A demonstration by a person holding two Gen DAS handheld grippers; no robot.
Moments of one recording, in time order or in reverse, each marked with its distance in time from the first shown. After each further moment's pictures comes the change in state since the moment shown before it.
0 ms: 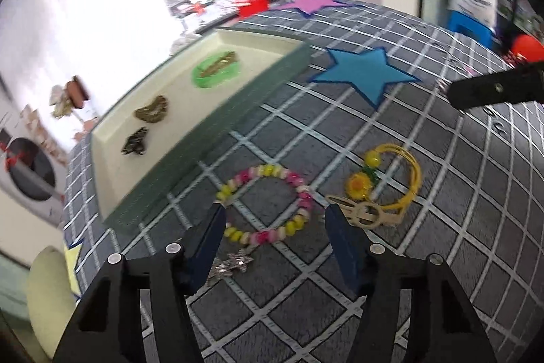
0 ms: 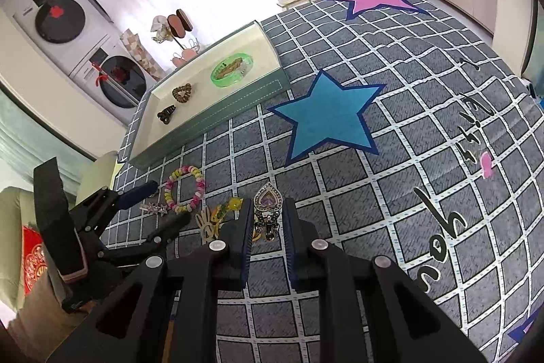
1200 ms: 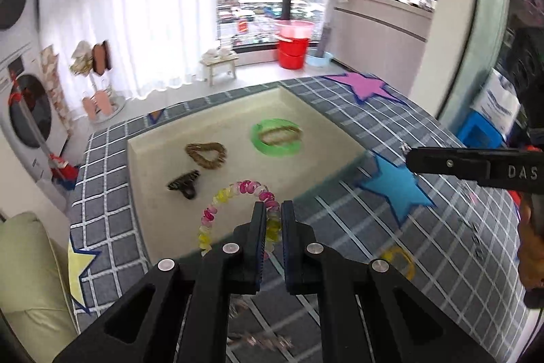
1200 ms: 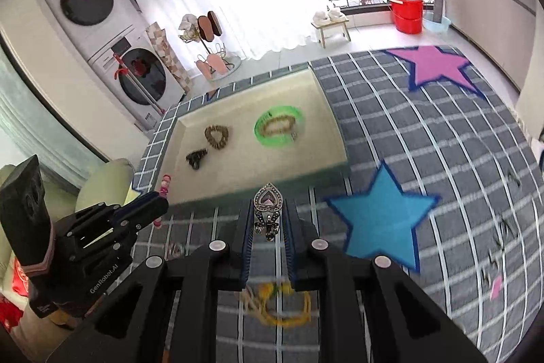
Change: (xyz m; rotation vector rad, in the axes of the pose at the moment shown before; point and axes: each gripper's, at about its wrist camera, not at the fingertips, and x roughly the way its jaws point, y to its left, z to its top) left arm -0.068 0.094 0.039 -0.363 -0.166 -0.032; right arm 0.028 0.067 0.095 -0.180 -0.050 0.020
